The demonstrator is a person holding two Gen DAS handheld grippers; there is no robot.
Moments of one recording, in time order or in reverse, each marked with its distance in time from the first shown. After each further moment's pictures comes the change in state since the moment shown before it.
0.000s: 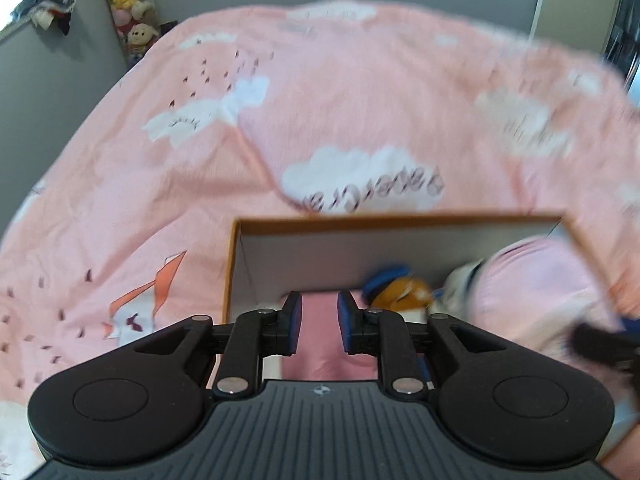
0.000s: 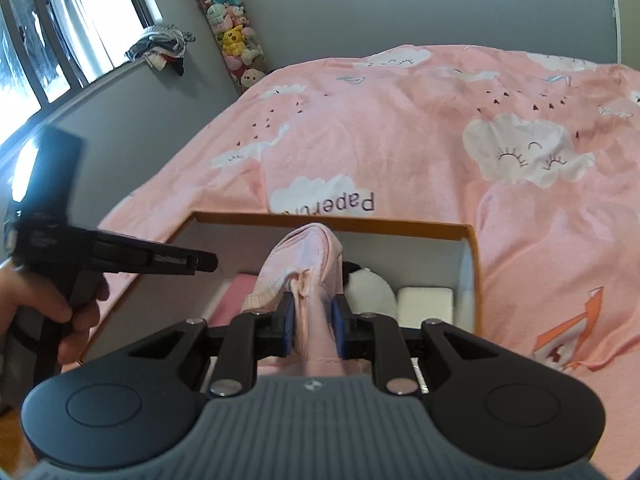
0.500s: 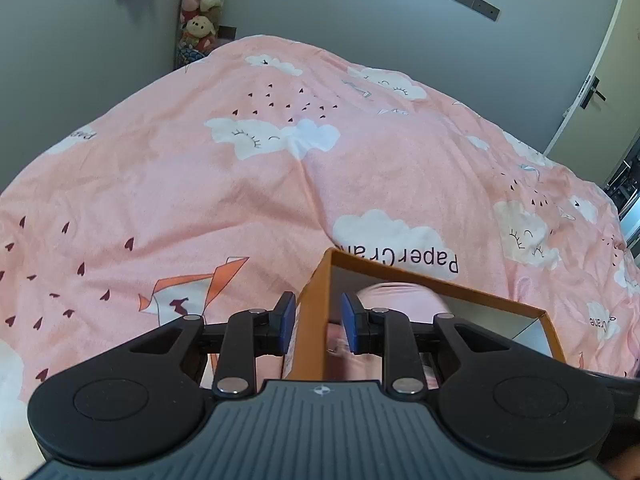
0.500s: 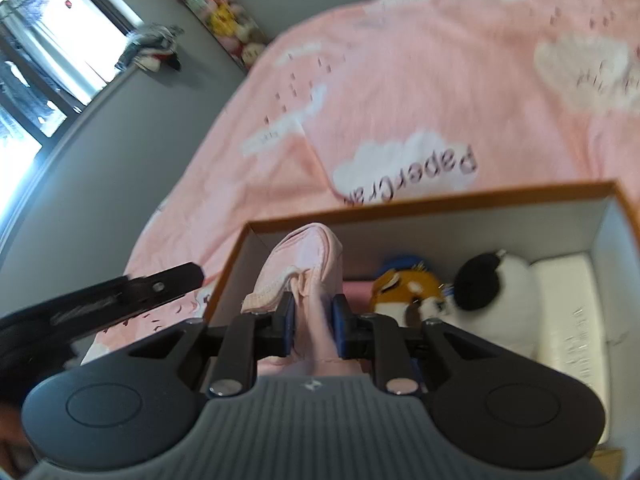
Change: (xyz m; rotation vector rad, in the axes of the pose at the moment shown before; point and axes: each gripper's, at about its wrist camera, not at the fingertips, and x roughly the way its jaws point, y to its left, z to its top) left arm -0.027 0.080 -0.019 -0.290 -0.142 -0.084; right arm 0.096 0.052 0.026 0.226 0.147 0.116
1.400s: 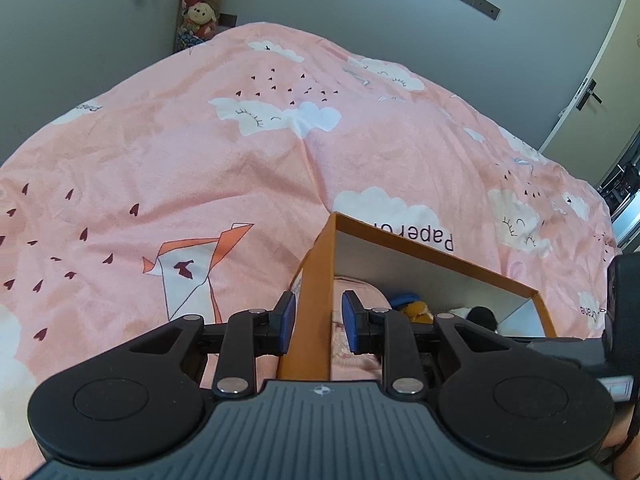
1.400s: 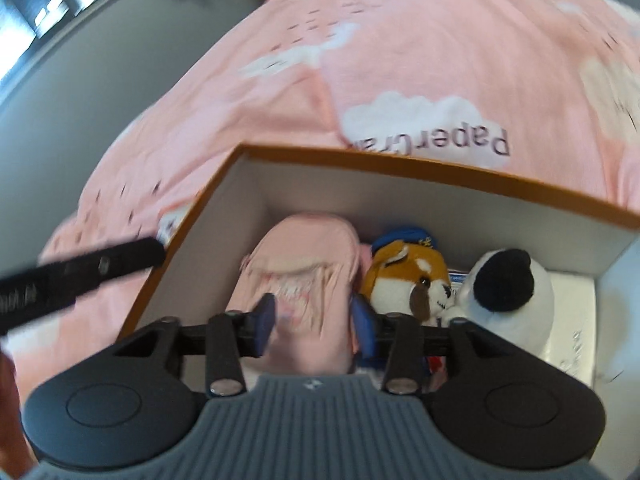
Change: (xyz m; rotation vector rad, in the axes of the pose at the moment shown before) left arm -0.016 0.007 -0.023 -0.027 0.014 -0.024; right arm 0.025 0.021 -0.011 -0.283 0.172 -0.109
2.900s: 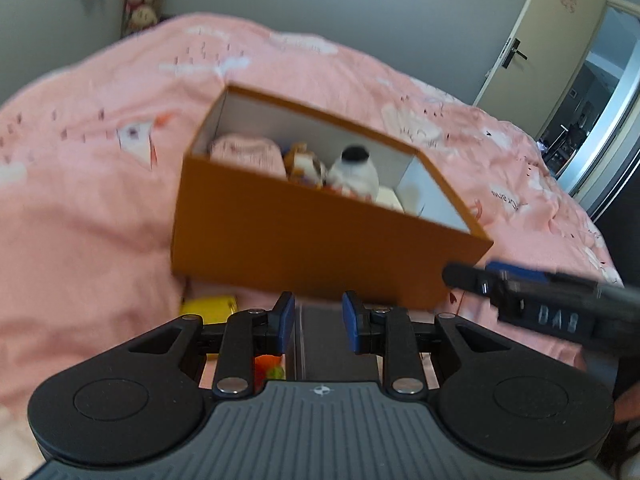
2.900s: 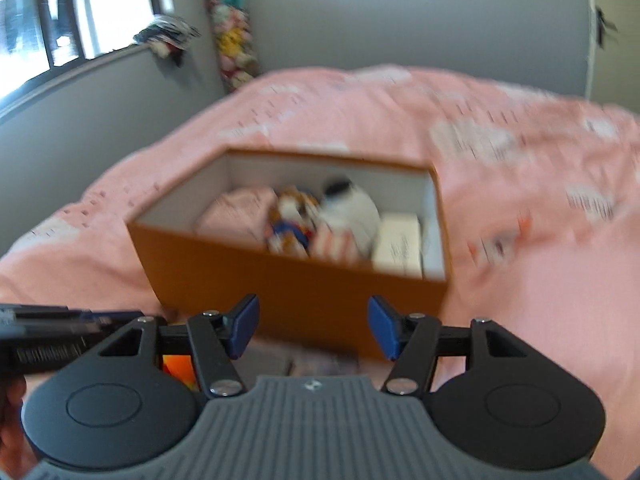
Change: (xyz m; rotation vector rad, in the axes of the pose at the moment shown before) left arm -0.084 -0.054 -0.171 0.102 0.022 -0.148; right arm -0.157 -0.015 -0.197 0.002 -0.344 -0.217
